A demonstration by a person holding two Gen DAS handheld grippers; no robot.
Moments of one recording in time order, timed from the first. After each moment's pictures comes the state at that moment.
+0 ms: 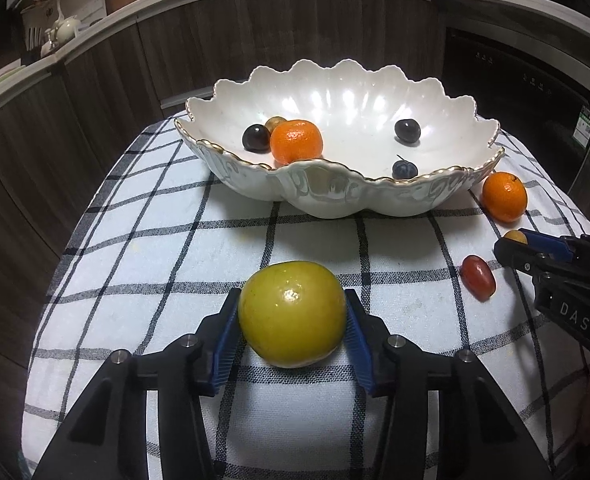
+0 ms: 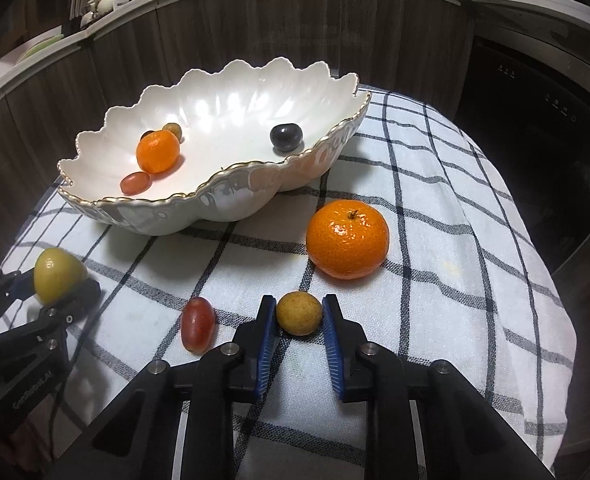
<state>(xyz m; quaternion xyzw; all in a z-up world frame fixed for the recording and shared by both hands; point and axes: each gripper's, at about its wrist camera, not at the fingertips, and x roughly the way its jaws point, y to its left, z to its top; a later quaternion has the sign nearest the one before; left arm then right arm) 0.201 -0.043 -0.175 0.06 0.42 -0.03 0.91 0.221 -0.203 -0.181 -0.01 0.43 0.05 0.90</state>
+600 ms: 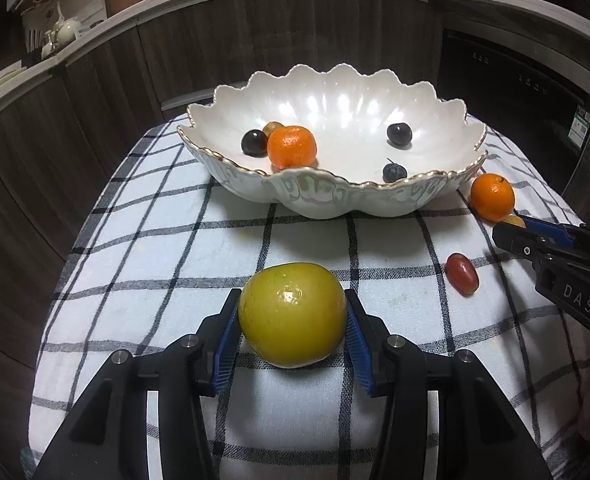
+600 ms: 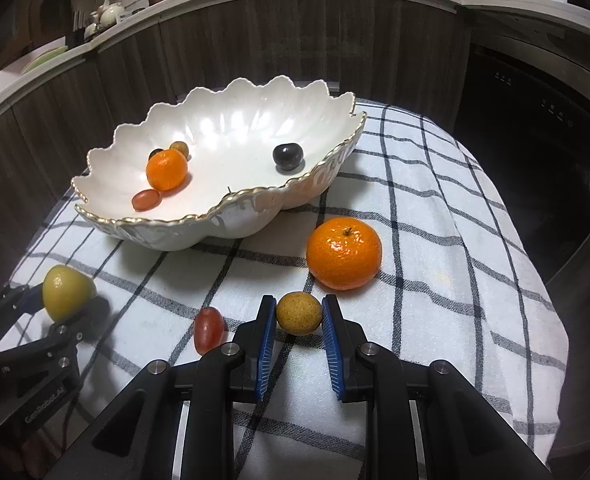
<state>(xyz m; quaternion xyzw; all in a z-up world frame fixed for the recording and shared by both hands) 0.192 -0.046 -0.162 0.06 0.41 -0.03 0.91 0.215 -0.206 -0.165 0.00 0.41 0.05 0.91</state>
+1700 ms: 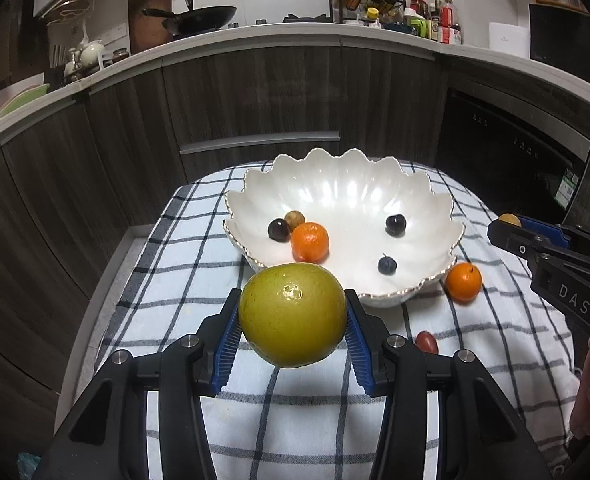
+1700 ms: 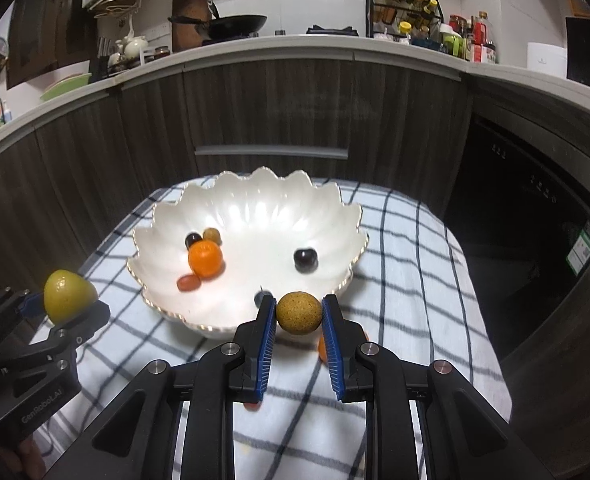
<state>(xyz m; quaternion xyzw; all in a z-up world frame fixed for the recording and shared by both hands) 0.183 -0.032 -0.079 0.03 0.35 -0.03 0.94 0.207 -0.192 -0.075 -0.02 0.33 0.07 0.94</state>
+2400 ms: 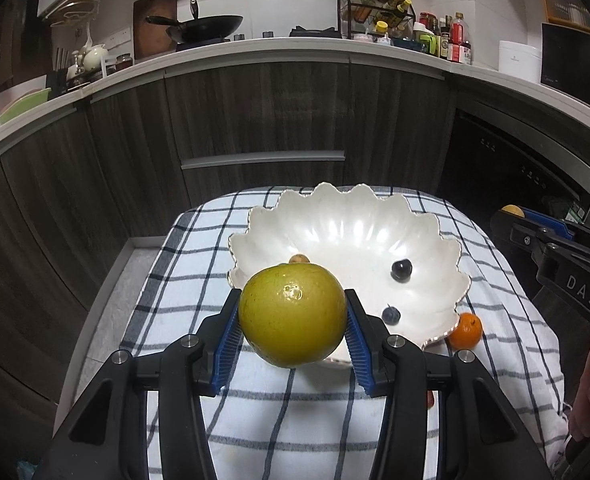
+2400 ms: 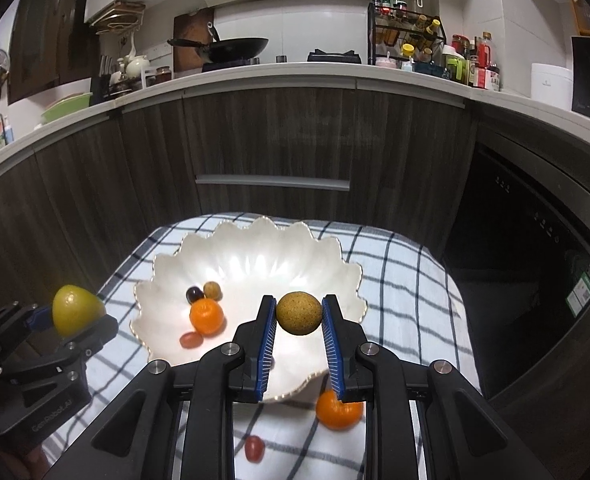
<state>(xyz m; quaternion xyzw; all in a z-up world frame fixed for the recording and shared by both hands) 0.220 -0.029 -0.048 0.02 0.33 -0.02 0.94 0.242 -0.190 -0.035 -0.02 0.29 0.07 0.95</state>
